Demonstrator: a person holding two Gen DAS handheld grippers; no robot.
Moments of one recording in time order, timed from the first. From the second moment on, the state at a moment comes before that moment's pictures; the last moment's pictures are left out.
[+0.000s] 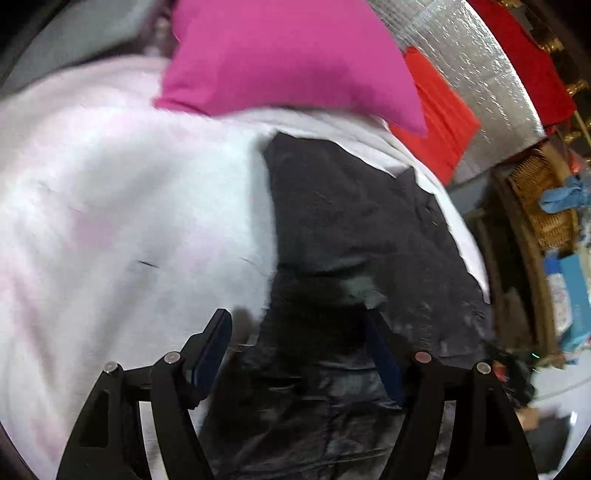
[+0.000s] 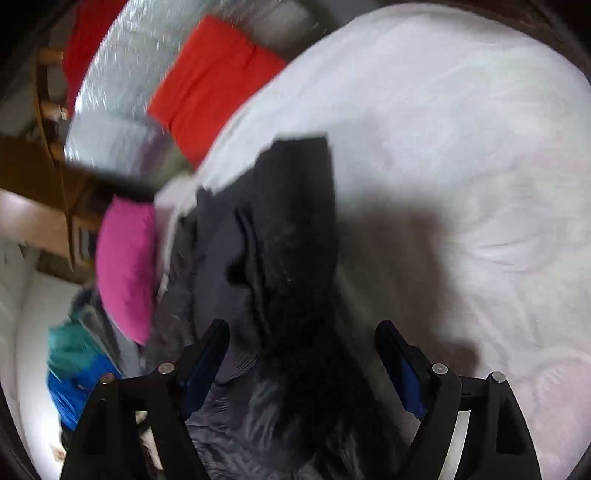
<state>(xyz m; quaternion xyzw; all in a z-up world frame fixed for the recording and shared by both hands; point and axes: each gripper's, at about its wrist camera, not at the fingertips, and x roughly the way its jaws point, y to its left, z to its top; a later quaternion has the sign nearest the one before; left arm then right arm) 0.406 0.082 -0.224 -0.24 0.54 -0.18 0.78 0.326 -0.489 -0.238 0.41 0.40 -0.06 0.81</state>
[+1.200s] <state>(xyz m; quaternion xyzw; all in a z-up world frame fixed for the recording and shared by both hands) 0.395 0.032 -0.229 -0.13 0.54 -0.19 0.81 0.280 -0.455 -0.234 0.40 0.44 -0.05 0.80</state>
